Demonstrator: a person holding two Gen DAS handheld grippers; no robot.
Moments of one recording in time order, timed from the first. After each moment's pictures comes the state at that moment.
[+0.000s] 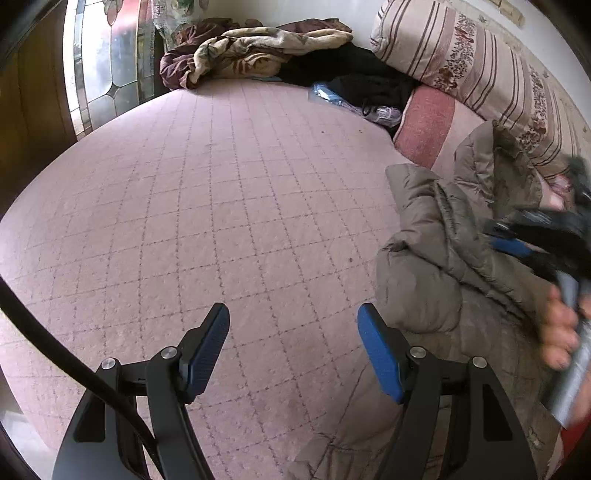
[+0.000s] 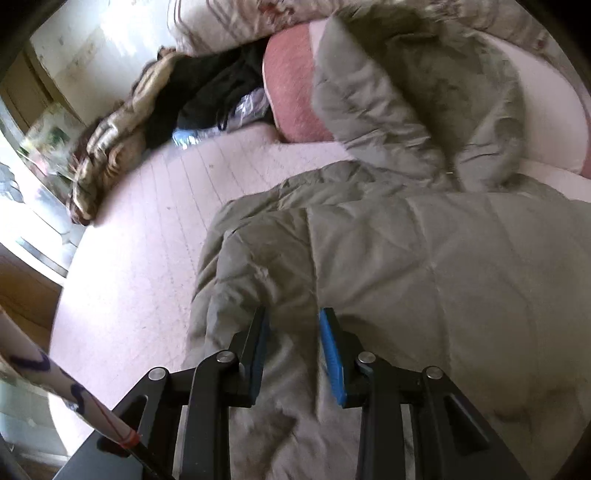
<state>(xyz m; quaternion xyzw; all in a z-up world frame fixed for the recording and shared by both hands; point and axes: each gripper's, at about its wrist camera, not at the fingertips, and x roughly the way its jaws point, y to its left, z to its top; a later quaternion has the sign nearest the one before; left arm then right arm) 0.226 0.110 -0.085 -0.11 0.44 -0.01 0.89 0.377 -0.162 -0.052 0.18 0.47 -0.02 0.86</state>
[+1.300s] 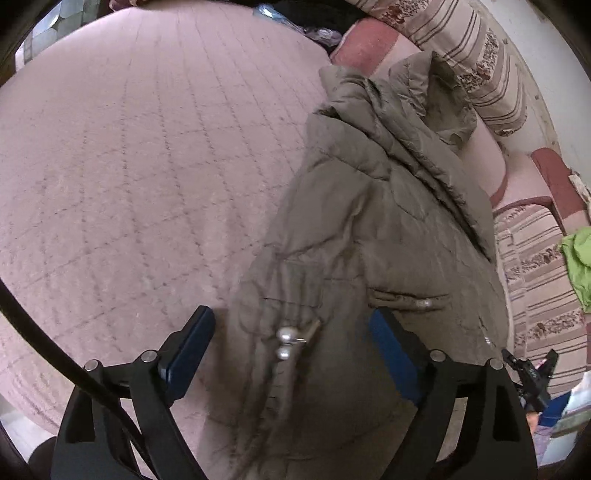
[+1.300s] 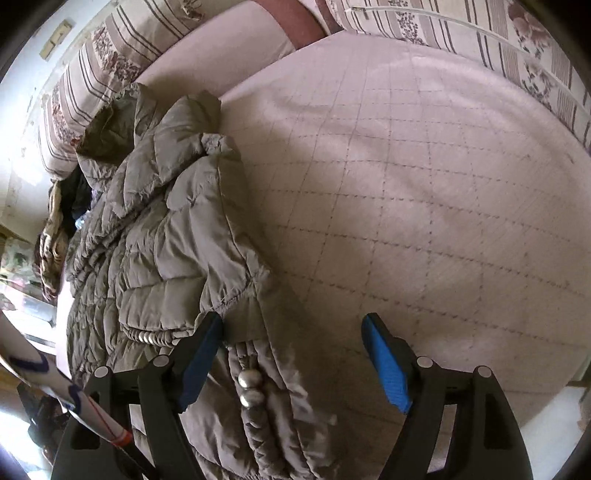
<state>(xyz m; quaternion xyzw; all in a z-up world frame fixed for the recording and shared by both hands) 0.153 0.101 -0.120 -0.17 0.55 -0.18 0.79 -0.021 -0.434 -0.111 0.37 0.44 -0.18 0.80</state>
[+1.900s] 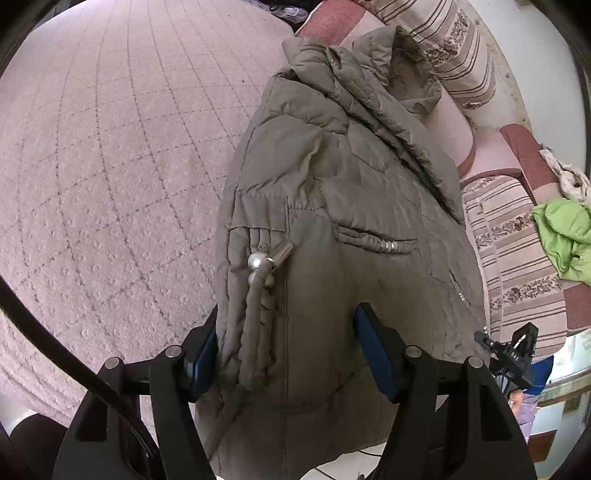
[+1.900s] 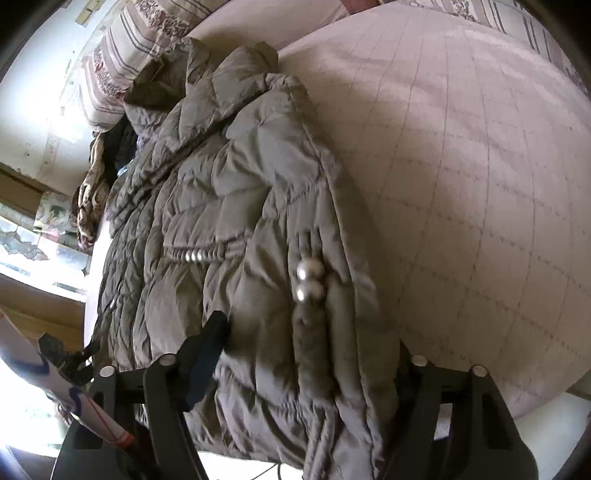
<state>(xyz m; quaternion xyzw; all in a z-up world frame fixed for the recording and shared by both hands) 0.117 0.104 -0.124 -0.18 0.56 -0.25 0.77 -0.033 -0.392 -0.117 0.38 0.47 -0.06 0.79</state>
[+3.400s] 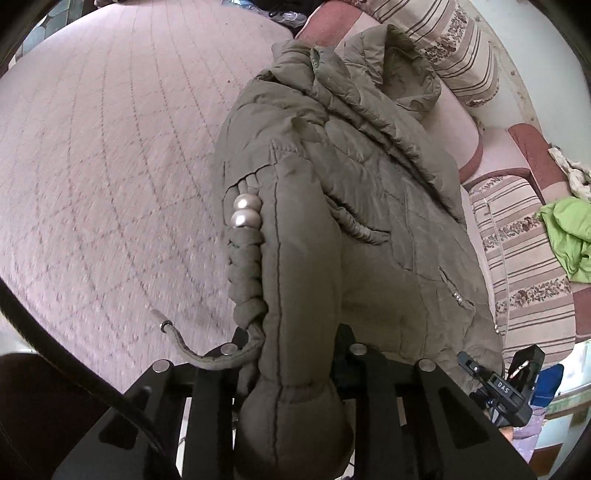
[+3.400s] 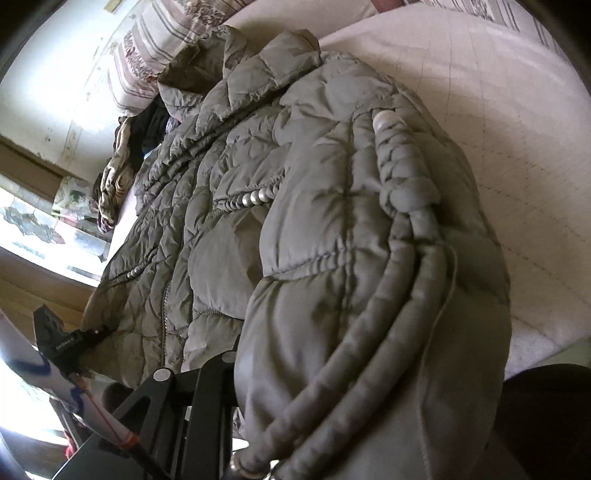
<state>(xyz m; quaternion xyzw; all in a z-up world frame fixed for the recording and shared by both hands) 0.080 0.064 -0.096 -0.17 0.56 -0.21 0.78 -0.049 -0.322 -0.110 0.37 0.45 -0.03 0.81</state>
